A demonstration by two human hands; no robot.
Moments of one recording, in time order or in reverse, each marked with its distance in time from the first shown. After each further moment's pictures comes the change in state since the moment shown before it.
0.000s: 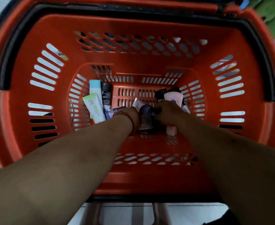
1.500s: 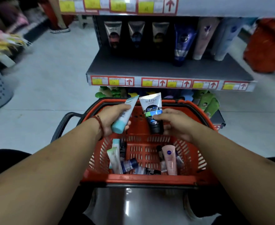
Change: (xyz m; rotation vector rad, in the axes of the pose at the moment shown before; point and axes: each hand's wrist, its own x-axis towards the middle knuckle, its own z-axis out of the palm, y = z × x) left_hand -0.248 -0.086 -0.113 -1.915 0.559 0.110; right_hand -0.191 -0.102 -0.130 0.995 0.153 -0.305
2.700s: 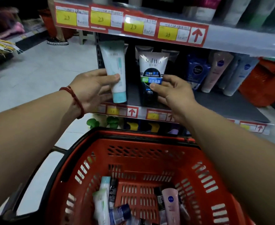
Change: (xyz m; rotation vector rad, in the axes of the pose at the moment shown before) left_hand 0.057 0.140 -0.053 -0.175 0.020 0.530; right_hand 0.106 -0.147 0.019 0.037 0.271 -0.536
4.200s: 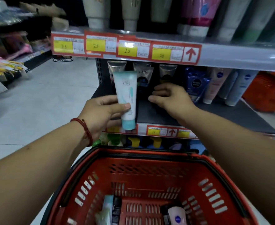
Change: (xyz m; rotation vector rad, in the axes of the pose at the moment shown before) left_hand -0.014 -0.008 0.027 0.115 0.008 -0.008; right_hand 0.042 -0.007 -0.010 -0.316 -0.038 -0.115
